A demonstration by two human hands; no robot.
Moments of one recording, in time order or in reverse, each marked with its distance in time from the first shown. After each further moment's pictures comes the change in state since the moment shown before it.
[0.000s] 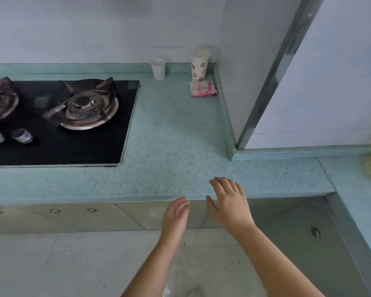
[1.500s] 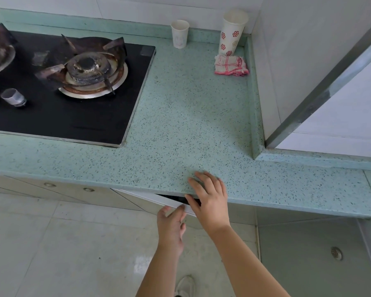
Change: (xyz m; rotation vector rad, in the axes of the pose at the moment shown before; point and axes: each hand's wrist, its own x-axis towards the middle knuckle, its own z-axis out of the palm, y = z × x) left_hand 0.048 -0.049 0.000 -0.583 0.249 -0.248; right_hand 0.022 -0.016 0.112 0.231 0.128 -0.137
